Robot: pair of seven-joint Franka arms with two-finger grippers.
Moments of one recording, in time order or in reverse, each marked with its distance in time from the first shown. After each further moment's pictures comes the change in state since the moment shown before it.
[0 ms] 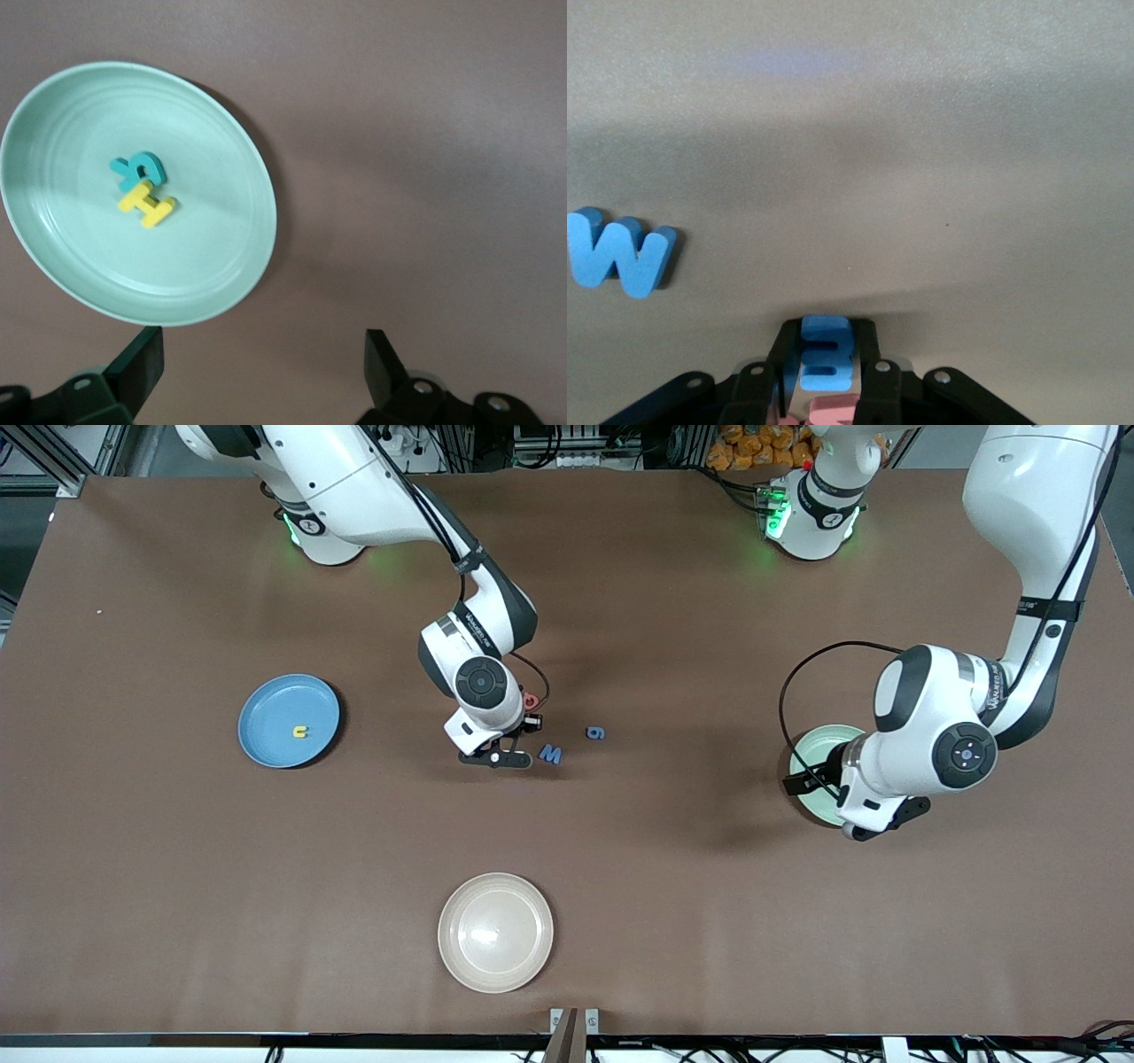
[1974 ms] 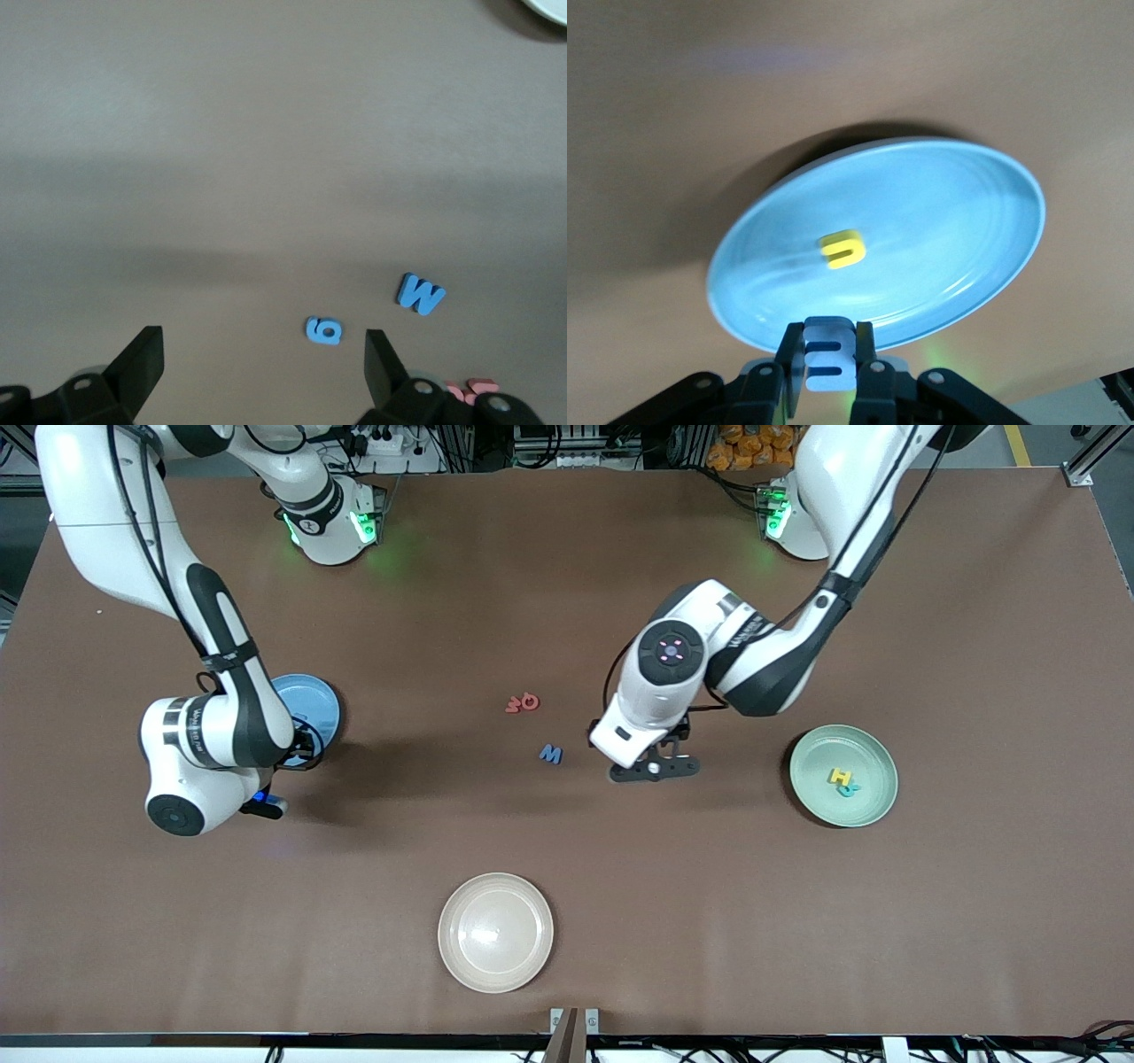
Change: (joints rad) left arm -0.504 0.123 -0.018 0.229 0.154 0.086 -0.159; right arm -0.648 -0.025 -0.025 0.074 -0.136 -0.642 -0.386
